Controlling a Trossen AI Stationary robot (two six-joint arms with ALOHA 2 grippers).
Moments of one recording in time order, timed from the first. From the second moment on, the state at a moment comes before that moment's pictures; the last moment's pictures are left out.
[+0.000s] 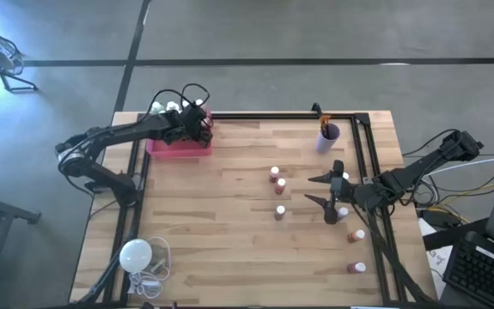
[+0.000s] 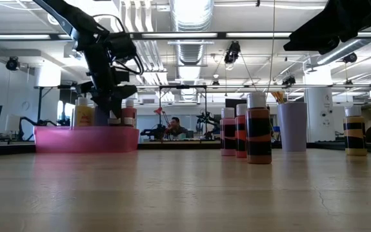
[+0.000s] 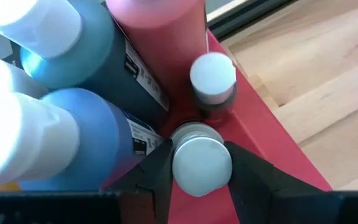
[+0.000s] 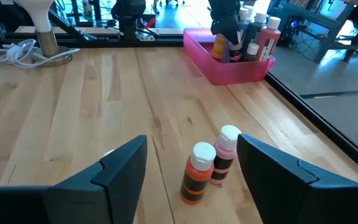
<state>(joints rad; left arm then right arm) 0.63 1.39 0.93 -0.52 -0.40 -0.32 0.48 0.79 0.45 -0.09 0.71 0.24</state>
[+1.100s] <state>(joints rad) 0.65 1.46 0.94 -0.48 -0.41 -0.31 0.48 0.79 0.45 -0.09 0.71 0.23</state>
